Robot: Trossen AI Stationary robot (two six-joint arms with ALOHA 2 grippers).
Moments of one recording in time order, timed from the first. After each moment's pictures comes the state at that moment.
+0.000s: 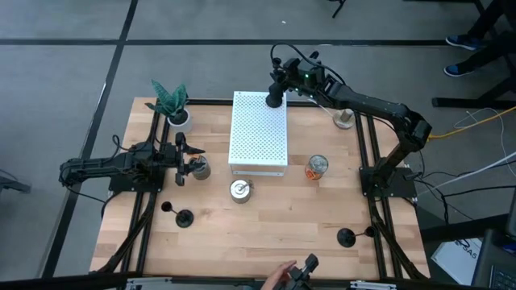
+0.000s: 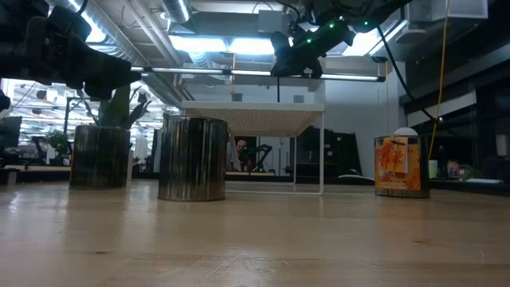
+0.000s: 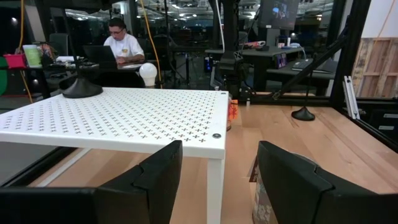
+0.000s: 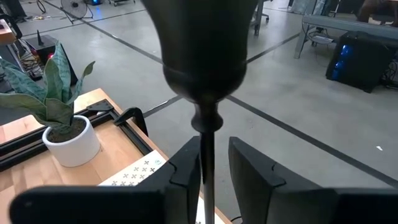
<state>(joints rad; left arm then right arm) 0.12 0.01 0.01 0.01 -0.02 -0.01 -0.55 1.66 1.37 -0.01 0.14 0.10</state>
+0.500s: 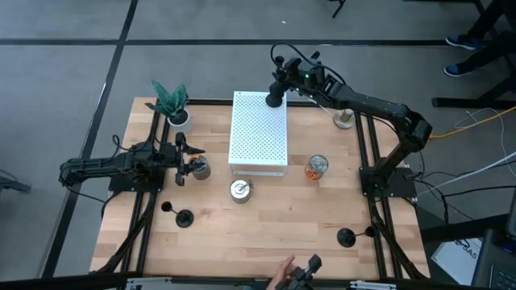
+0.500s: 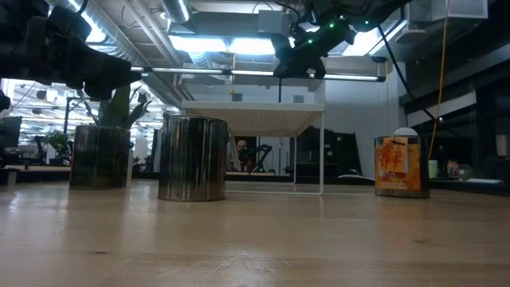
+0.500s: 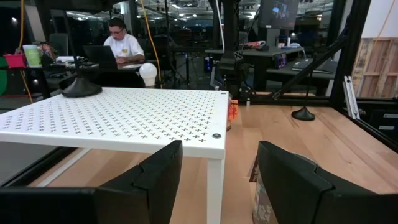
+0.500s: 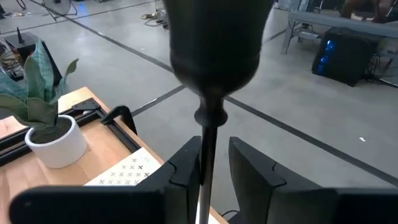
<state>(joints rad) 0.12 0.01 0.01 0.01 -0.02 -0.01 -0.55 1.65 1.37 -0.04 0.19 0.11</state>
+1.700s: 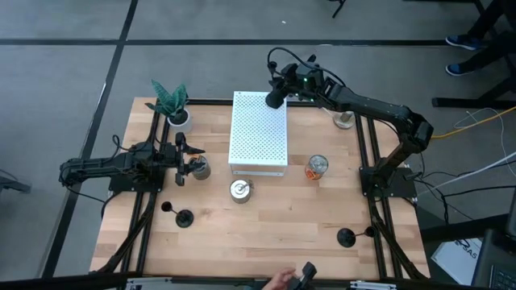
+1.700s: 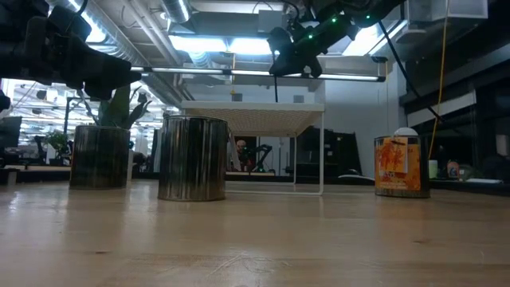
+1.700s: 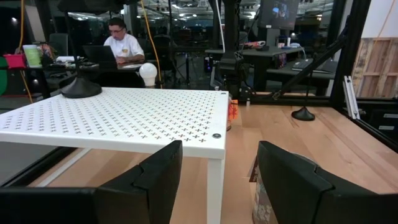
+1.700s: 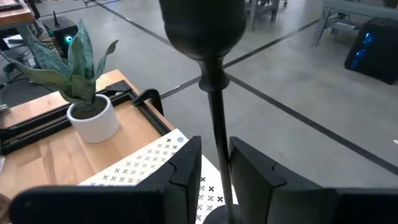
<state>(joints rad) 0.12 0.01 0.01 0.01 -0.02 -0.01 -0.51 1.63 1.37 -0.10 0.11 0.10</state>
